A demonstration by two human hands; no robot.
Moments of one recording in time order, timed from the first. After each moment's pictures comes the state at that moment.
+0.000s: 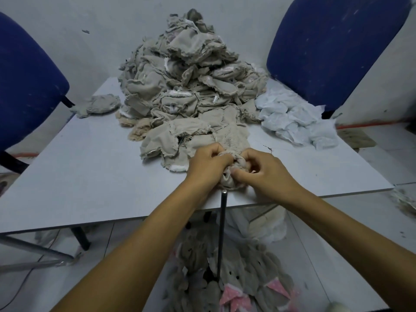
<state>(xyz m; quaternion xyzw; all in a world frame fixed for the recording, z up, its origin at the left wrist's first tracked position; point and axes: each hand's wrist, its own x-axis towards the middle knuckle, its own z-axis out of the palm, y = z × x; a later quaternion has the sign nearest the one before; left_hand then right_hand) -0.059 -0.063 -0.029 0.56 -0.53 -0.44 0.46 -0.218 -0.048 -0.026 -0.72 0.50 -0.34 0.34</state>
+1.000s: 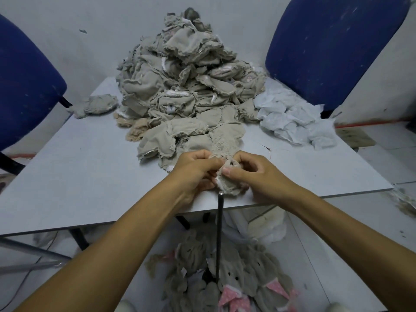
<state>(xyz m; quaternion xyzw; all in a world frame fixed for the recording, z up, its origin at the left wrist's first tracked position) -0.040 -0.051 -0.022 0.52 -0.43 -0.60 0.44 -0.216 -0.057 -0.038 -0.68 0.40 -0.36 0.50</state>
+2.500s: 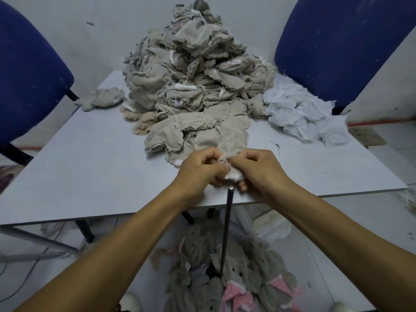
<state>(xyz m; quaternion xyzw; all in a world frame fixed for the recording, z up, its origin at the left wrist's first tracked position) -0.027 -0.043 -0.032 0.49 -0.57 -0.51 0.43 -0.183 -0.056 -0.038 -0.51 0.57 -0.42 0.50</state>
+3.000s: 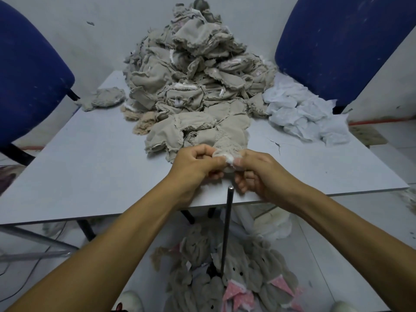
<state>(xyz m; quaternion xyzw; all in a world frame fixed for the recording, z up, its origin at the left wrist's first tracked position) -0.026 -0.042 -0.025 0.49 -0.46 -0.56 0.49 -0.201 -0.050 -0.033 -0.53 0.40 -0.36 0.65</state>
